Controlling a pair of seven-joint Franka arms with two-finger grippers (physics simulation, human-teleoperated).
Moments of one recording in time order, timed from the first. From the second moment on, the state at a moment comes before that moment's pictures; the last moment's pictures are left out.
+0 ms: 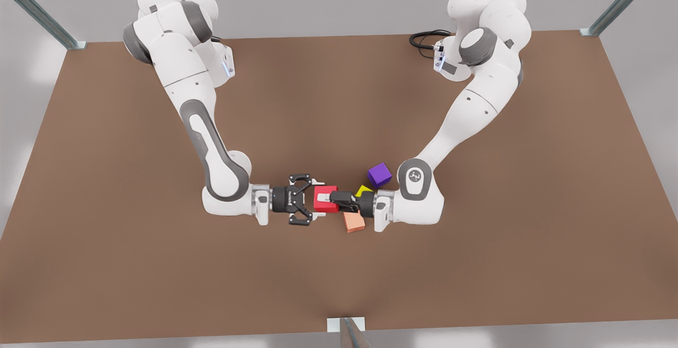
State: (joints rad) left arm -0.09 1.11 -0.75 -1.11 -0.93 2.24 0.35; right arm 0.32 0.73 0.10 -1.52 1.64 2.00 -2.25
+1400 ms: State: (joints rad) left arm -0.11 0.19 -0.03 -1.50 -0.01 1.47 0.15; right arm 0.16 0.47 -0.01 -1.74 0.23 1.97 -1.61
